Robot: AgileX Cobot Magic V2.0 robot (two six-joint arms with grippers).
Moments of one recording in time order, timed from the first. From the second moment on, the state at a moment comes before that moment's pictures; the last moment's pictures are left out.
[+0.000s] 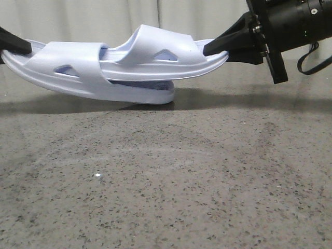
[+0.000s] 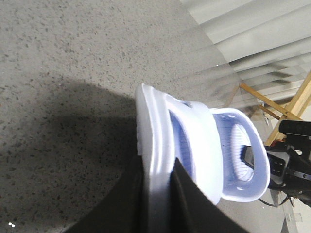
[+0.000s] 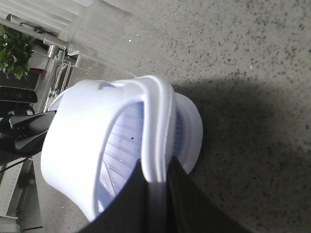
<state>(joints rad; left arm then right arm) 0.17 1.58 -0.85 -1.54 1.08 1.00 0.07 1.73 -1.04 1.59 0.97 -1.14</state>
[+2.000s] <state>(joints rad) 0.30 1.58 -0.95 -1.33 1.13 1.21 -0.29 1.62 -1.05 1.44 1.17 -1.15</state>
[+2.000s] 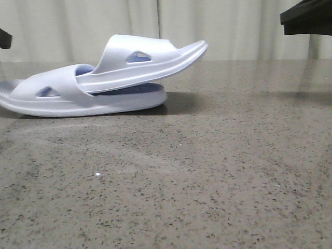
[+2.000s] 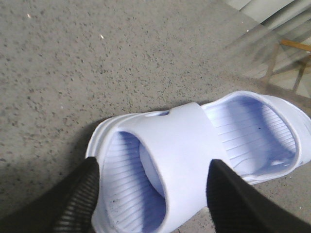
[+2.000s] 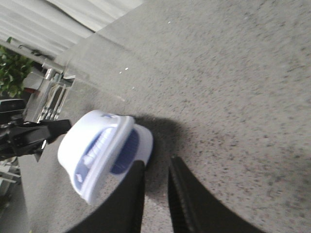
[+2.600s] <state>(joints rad) 0.13 1.28 -1.00 -1.19 0.85 1.22 -0.13 1.43 -1.05 1.33 1.03 -1.15</state>
